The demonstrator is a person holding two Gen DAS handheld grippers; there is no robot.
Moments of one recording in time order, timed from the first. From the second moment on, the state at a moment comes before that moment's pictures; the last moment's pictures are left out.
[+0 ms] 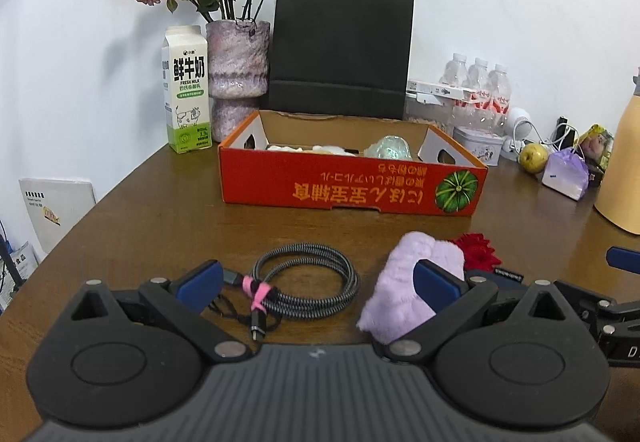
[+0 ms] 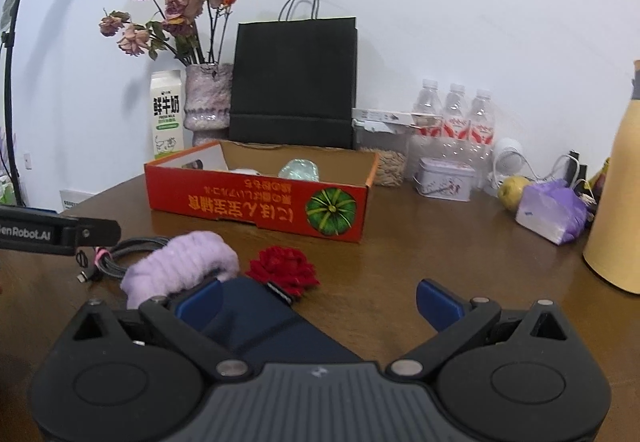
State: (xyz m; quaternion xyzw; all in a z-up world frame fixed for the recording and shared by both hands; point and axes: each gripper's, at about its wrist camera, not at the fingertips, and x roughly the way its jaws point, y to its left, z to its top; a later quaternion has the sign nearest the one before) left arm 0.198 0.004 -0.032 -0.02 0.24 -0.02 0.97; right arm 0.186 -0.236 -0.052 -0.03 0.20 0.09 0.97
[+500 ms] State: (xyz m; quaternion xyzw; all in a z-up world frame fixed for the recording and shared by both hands) left arm 0.179 -0.010 -0.044 -0.01 0.26 -0.03 0.97; right arm 0.174 -0.261 -0.059 -0.03 0.21 0.07 0.98
